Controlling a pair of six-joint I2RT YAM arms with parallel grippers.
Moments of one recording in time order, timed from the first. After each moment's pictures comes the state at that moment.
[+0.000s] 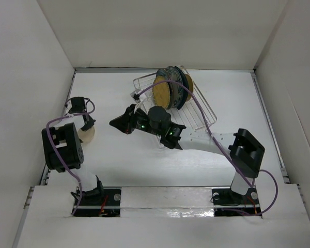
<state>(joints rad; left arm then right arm) 0.22 1.68 0.92 -0.26 -0.17 -0.51 1.07 1.75 1.29 0.55 -0.11 0.60</state>
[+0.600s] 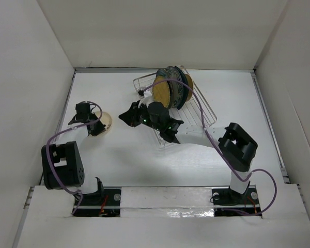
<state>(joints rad) 0.12 1.47 0.77 -0.28 0.09 -0.54 0.98 1.85 1.30 0.51 -0.03 0.61</state>
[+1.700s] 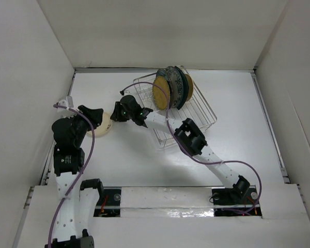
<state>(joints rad) 0.12 0.62 0.71 -0.24 0.28 -0.53 0.90 2.71 2.32 -0.08 -0.08 0.73</state>
